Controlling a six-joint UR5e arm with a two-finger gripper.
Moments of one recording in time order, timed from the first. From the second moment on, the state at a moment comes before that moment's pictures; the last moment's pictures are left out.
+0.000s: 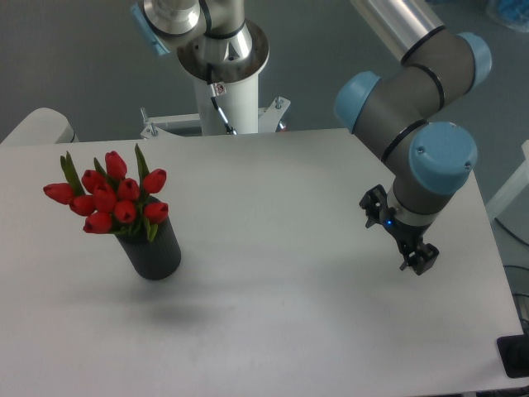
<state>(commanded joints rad) 2.64 -2.10 -1.29 -1.34 1.59 1.64</state>
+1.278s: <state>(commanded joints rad) 2.70 -1.95 -1.51 -1.34 1.07 1.61</state>
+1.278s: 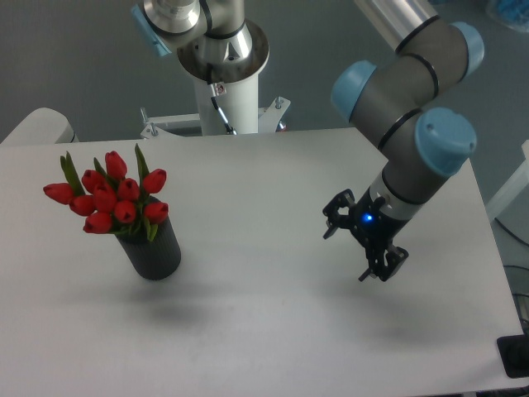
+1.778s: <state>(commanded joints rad) 2.77 -1.74 -1.82 -1.35 0.73 1.75</state>
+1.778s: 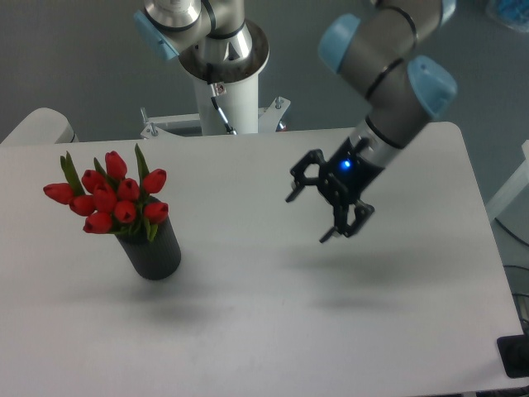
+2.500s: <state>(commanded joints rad) 2.70 -1.64 -2.06 -1.36 0.39 1.75</state>
